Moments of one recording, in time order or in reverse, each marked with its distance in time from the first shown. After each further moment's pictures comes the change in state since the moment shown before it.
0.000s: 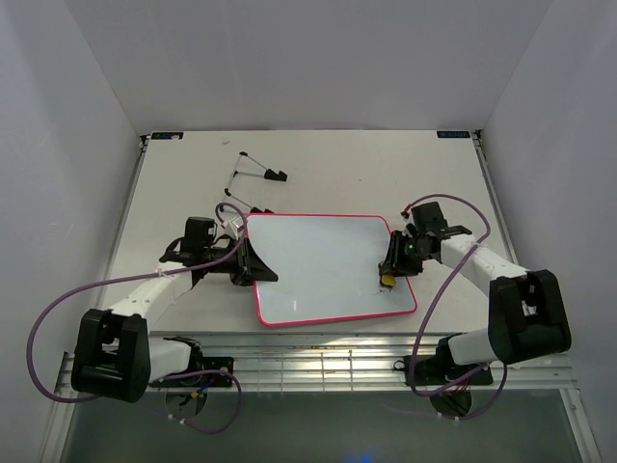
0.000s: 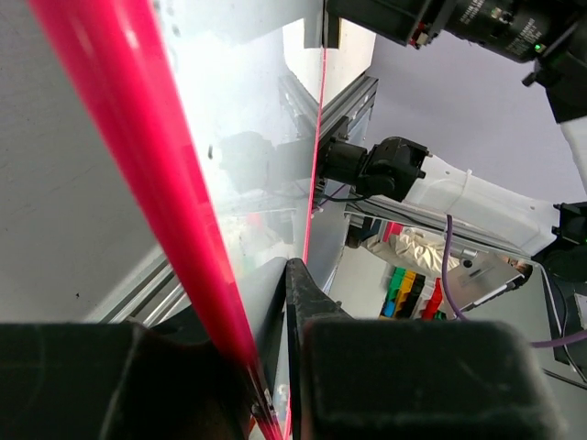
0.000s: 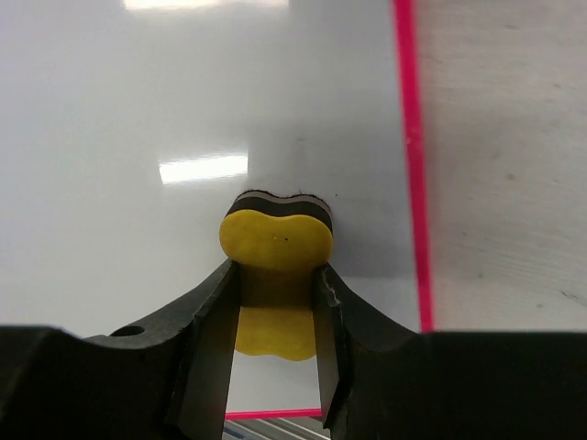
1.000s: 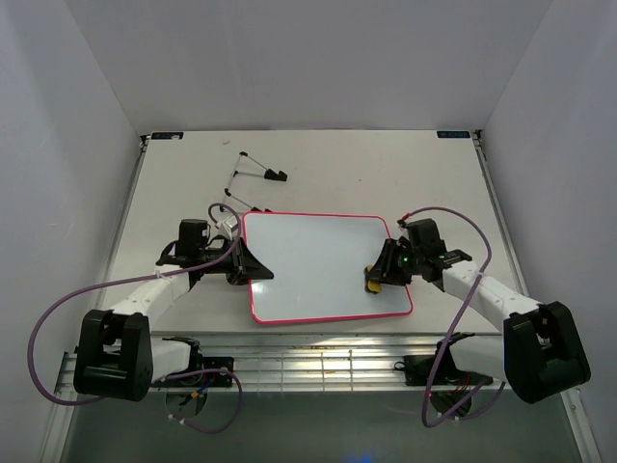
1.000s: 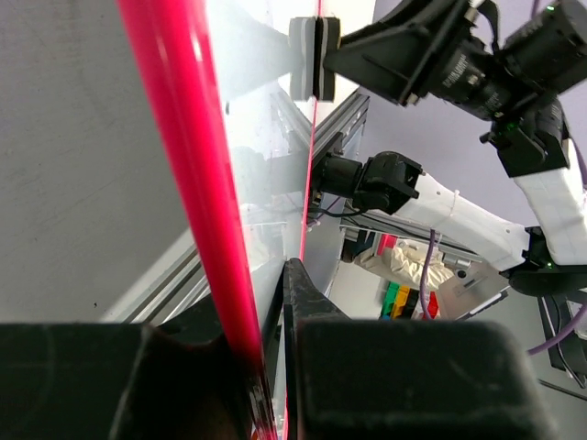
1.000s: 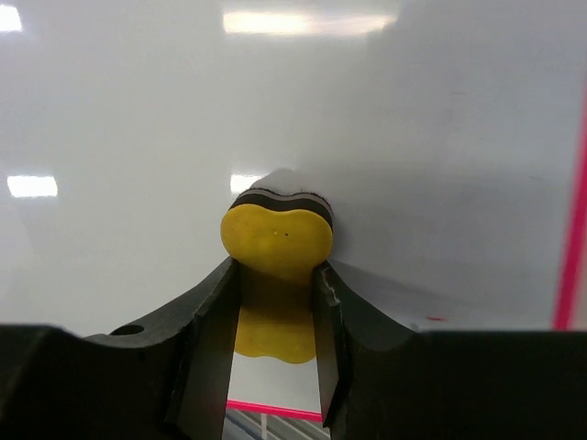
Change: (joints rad) left arm 0.053 -0.006 -0.049 0.079 0.037 -0.012; right arm 0.166 -0.169 -0.166 0.220 -0.061 0.221
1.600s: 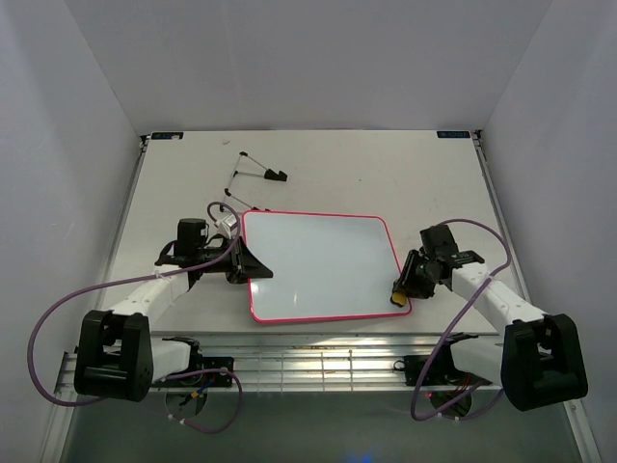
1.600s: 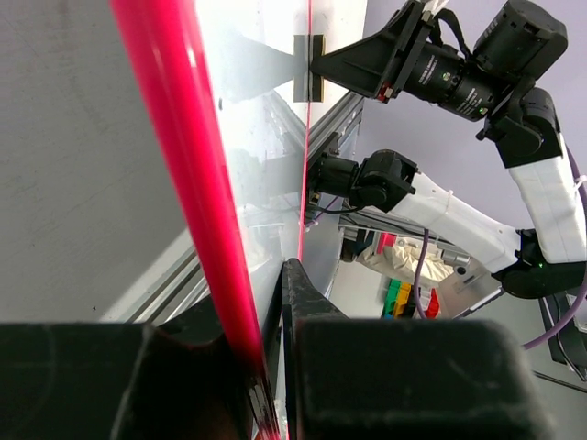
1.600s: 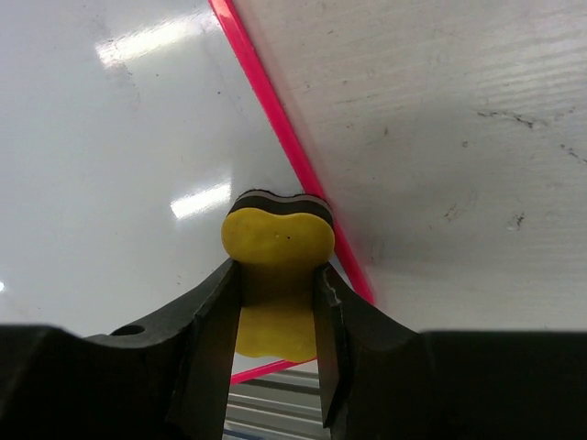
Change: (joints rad) left arm 0.004 -0.001 0.000 0.020 0.011 -0.001; right arm -0.190 -0.072 -0.023 -0.303 0.227 0.013
